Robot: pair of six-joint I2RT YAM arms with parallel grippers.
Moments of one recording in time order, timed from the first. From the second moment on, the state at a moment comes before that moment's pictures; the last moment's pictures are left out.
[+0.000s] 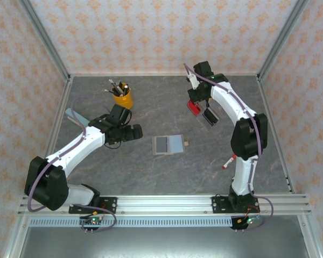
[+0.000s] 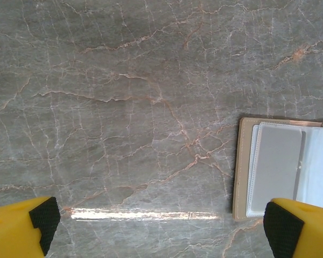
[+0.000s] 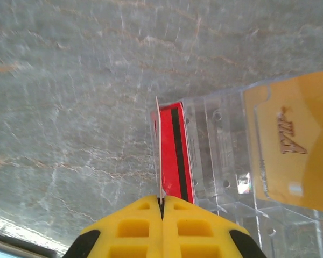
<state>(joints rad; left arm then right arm) -0.39 1.35 0.97 -0.75 -0.01 -0.65 0.32 1.99 1.82 -0.91 0.01 -0.16</state>
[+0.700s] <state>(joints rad) -0.38 1.39 0.96 -0.74 0.04 -0.64 0.32 2.18 1.97 -1.01 0.06 -0.21</state>
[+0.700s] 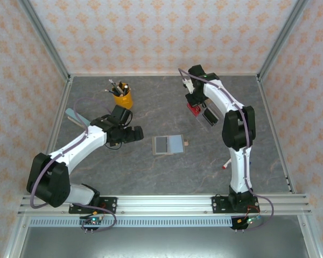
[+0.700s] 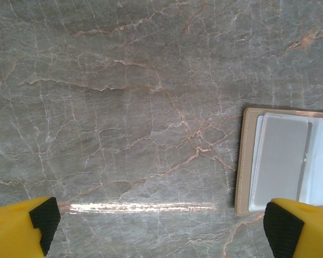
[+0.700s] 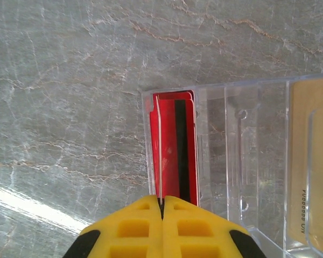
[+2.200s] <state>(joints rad) -0.38 1.42 0.94 -0.69 0.08 -0.68 0.32 1.88 1.76 -0.99 -0.04 0.02</state>
